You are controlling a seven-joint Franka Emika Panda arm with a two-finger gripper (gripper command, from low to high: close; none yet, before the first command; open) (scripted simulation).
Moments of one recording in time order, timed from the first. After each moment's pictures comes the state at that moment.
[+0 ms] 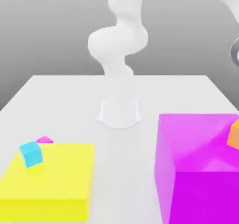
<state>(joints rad) 0.72 0.22 0.14 -2.21 0.17 2.44 1.32</state>
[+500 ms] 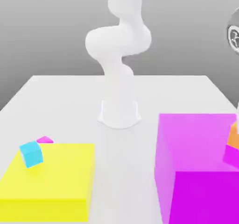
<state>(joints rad) 0.45 0.21 -0.08 -2.01 0.33 2.28 1.37</state>
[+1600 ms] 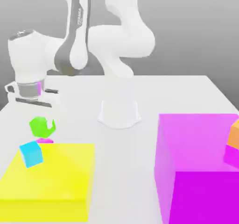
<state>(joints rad) -0.17 -0.11 -0.73 -2.91 -0.07 2.79 0.37</state>
